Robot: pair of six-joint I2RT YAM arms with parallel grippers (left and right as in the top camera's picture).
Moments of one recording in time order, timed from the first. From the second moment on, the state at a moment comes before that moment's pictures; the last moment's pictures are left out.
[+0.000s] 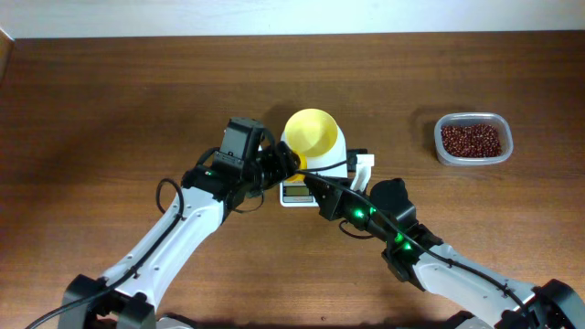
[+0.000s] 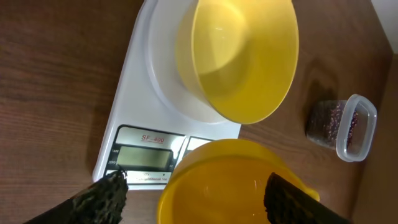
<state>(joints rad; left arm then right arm) -0.39 1.48 0.96 -0.39 0.26 -0.86 0.59 1.39 0.44 0.69 -0.31 0.83</state>
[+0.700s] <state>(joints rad) -0.27 1.33 0.95 -0.22 0.22 -0.72 0.35 1.25 0.46 0.82 -0.55 0.88</state>
